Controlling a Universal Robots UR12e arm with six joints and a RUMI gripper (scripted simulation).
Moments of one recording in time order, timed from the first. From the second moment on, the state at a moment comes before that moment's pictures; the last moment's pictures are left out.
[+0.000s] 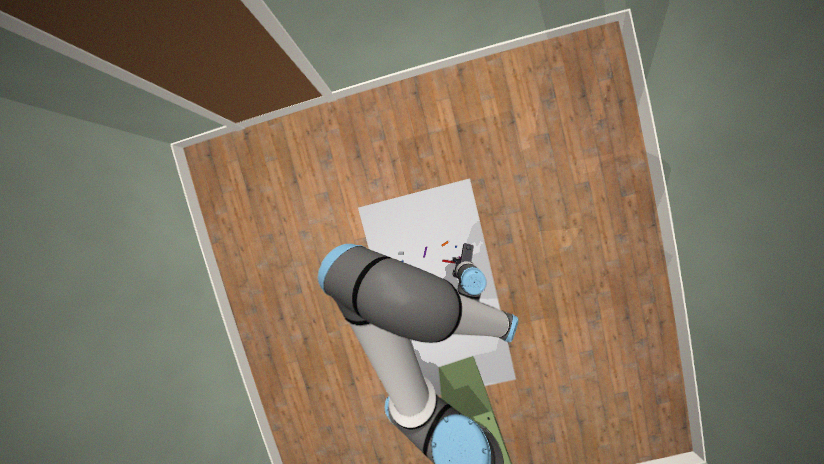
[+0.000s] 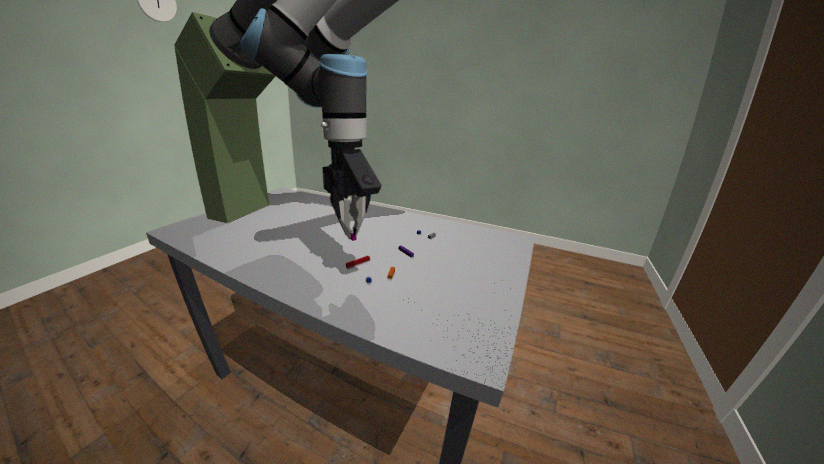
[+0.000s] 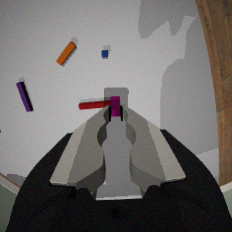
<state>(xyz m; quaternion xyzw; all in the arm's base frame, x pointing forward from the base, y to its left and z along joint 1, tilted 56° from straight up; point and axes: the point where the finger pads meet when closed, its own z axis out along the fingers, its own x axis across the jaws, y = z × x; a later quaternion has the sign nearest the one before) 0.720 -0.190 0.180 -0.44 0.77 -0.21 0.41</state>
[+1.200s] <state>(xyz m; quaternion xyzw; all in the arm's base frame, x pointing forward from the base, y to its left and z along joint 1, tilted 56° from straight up) 0.704 0.088 0.184 -0.31 0.83 -0.13 0.45</state>
